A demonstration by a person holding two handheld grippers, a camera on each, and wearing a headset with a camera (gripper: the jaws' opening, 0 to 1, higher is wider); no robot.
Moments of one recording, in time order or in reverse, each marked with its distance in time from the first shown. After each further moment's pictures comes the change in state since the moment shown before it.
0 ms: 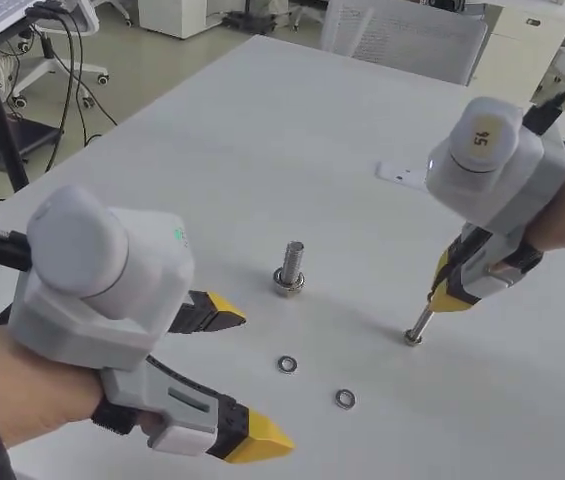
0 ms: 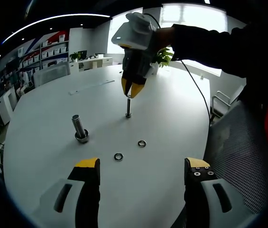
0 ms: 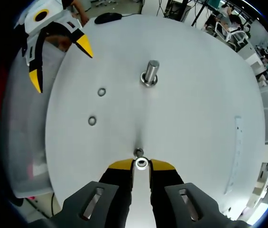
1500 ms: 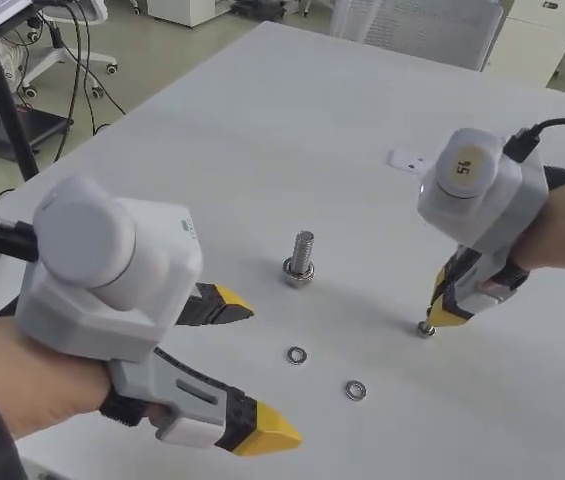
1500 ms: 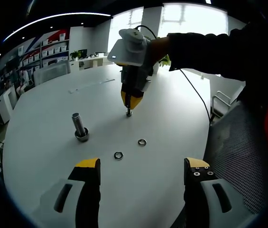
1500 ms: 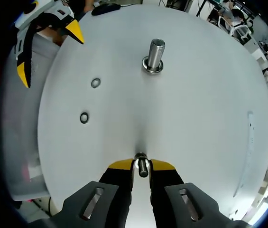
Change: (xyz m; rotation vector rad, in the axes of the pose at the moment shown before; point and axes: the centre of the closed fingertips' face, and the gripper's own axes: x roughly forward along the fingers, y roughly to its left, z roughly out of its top) left arm 0.002 -0.001 -0.002 -0.008 0.008 -0.002; right arm 0.041 0.002 -0.009 0.013 0.032 0.046
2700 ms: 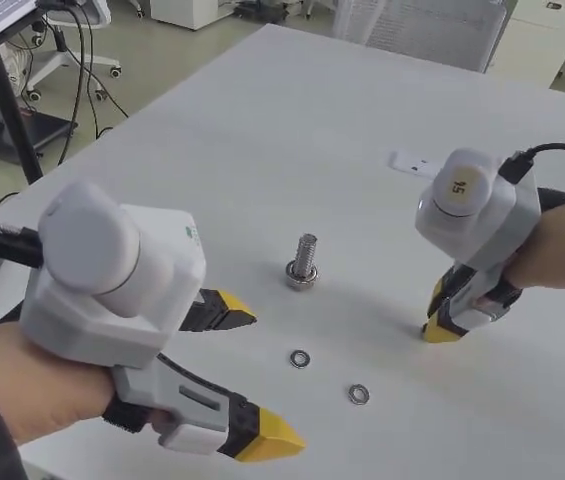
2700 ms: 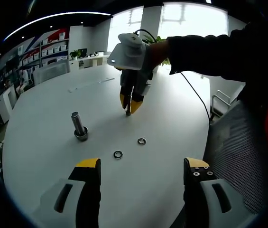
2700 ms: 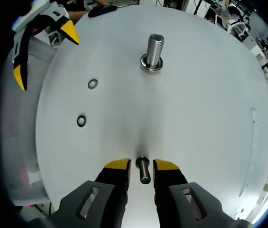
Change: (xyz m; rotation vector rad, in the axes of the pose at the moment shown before) left arm 0.000 0.001 -0.003 0.001 0.008 -0.003; right arm 0.009 0.004 0.002 0.037 -0.032 0.005
